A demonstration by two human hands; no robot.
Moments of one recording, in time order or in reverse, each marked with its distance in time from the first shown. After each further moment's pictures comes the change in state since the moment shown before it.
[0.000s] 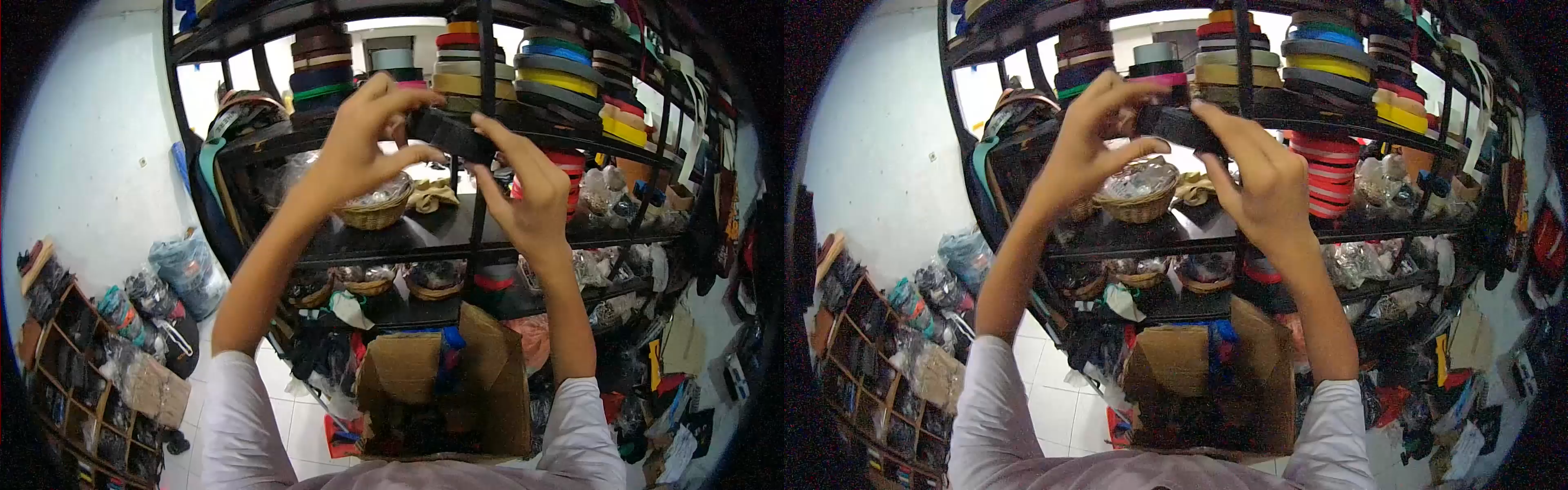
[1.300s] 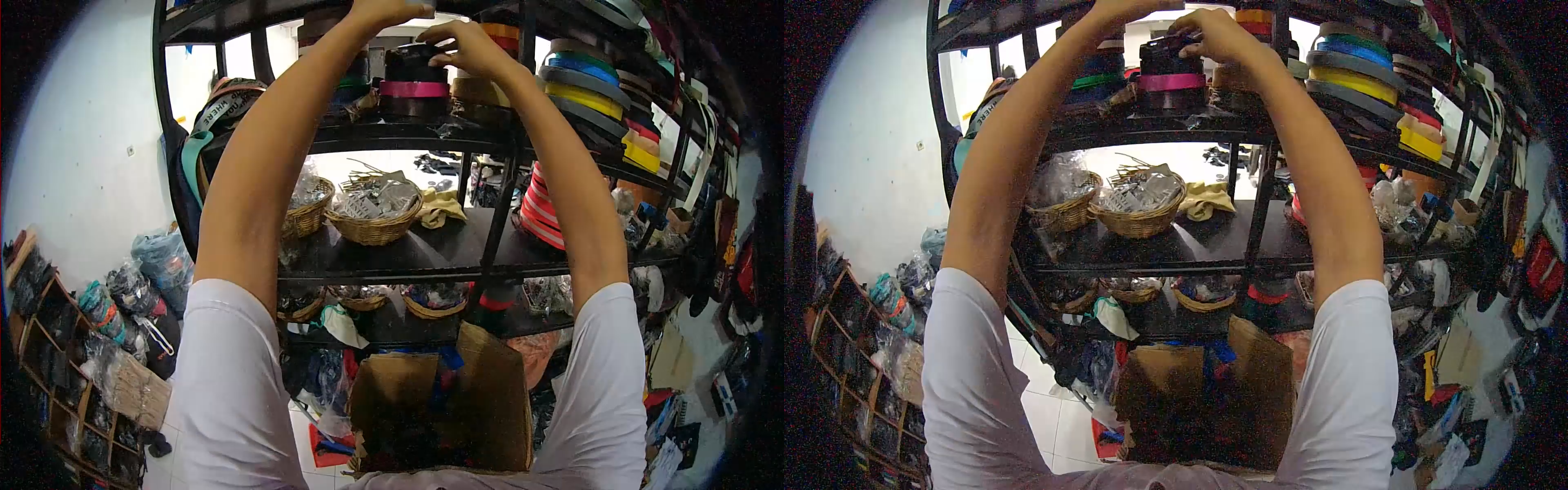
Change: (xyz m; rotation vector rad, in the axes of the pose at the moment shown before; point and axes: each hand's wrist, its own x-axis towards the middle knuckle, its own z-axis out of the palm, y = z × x) left_hand 0.172 -0.201 -0.051 0.499 0.327 -0.158; right_hand 0.173 0.200 0.168 -0.021 -0.502 -0.171
